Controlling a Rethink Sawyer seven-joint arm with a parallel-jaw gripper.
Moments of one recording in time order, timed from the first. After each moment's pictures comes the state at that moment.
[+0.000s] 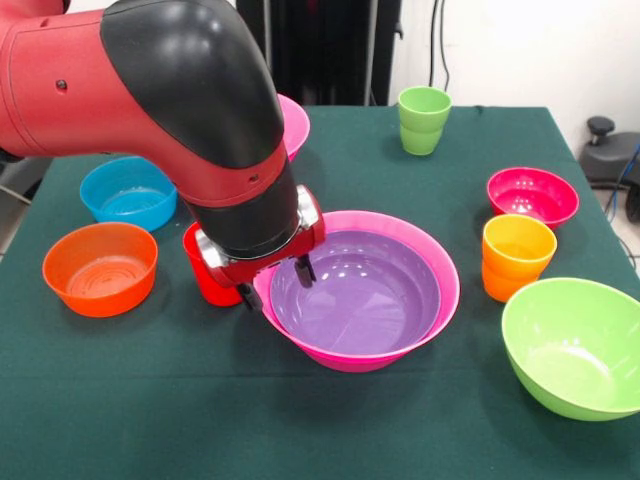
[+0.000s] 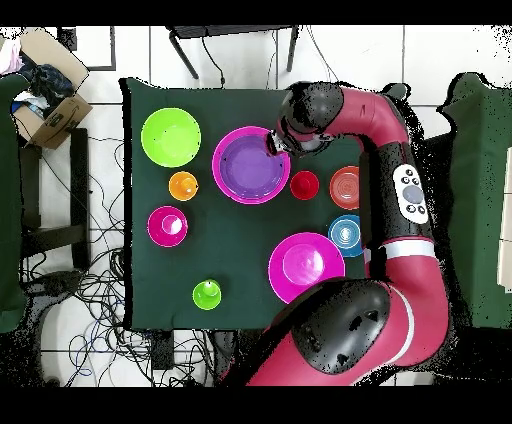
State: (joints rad) arm -0.59 -0.25 0.61 0.93 -0.49 1.29 1.28
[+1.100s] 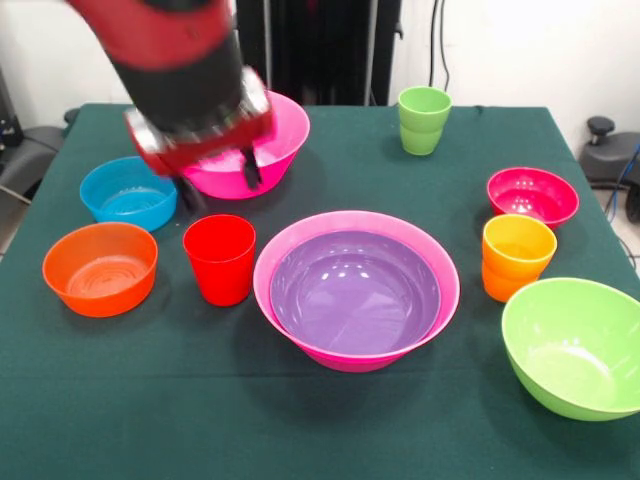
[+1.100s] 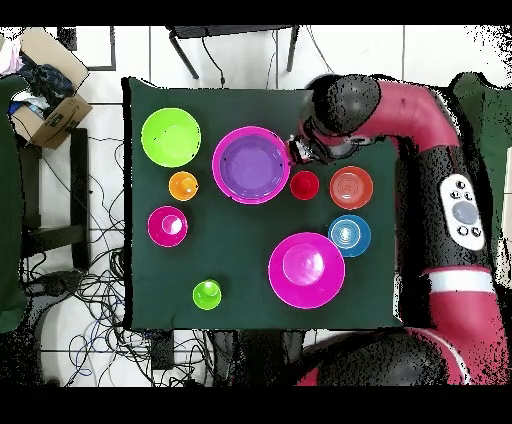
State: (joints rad) arm -0.68 -0.50 0.62 1.12 -0.50 1.39 1.27
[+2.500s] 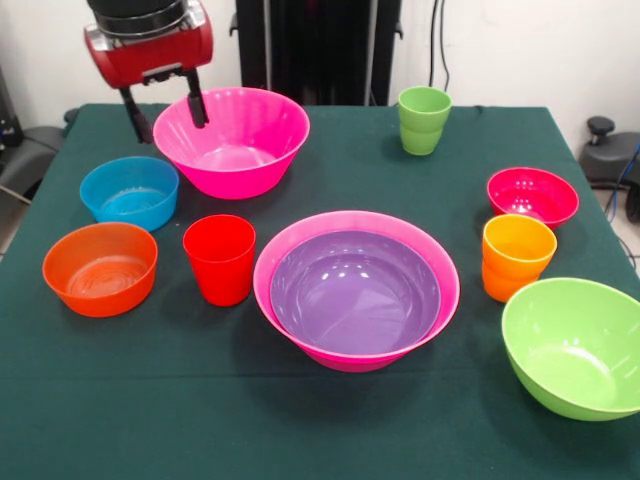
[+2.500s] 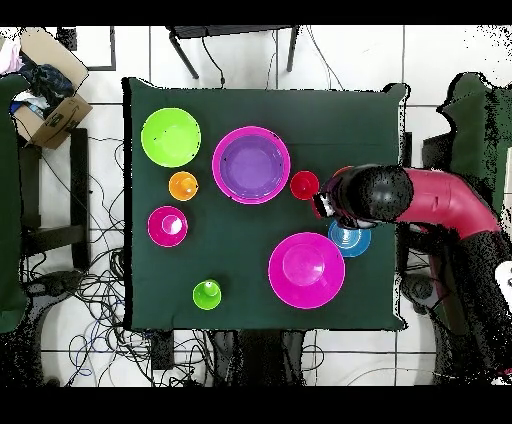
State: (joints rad) arm -0.90 -0.71 0.63 1.63 -0.50 0.95 1.27
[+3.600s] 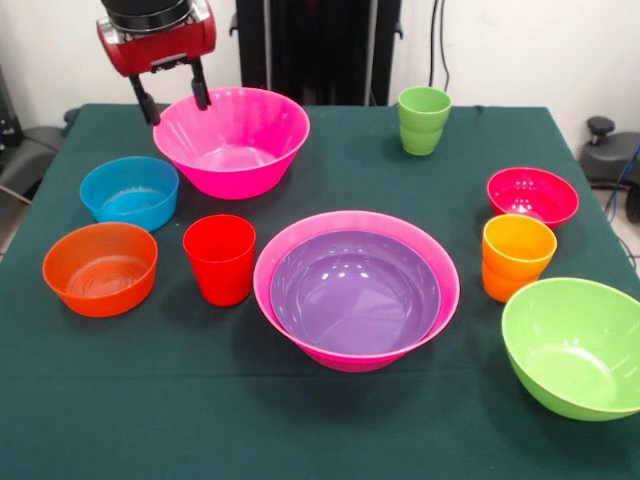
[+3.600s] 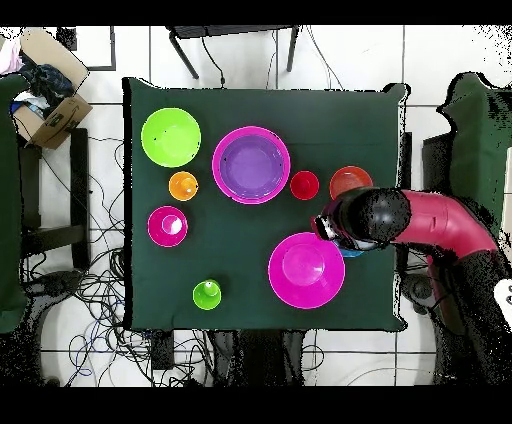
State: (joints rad) arm -0.91 -0.74 0.57 1.71 -0.50 0.95 1.27
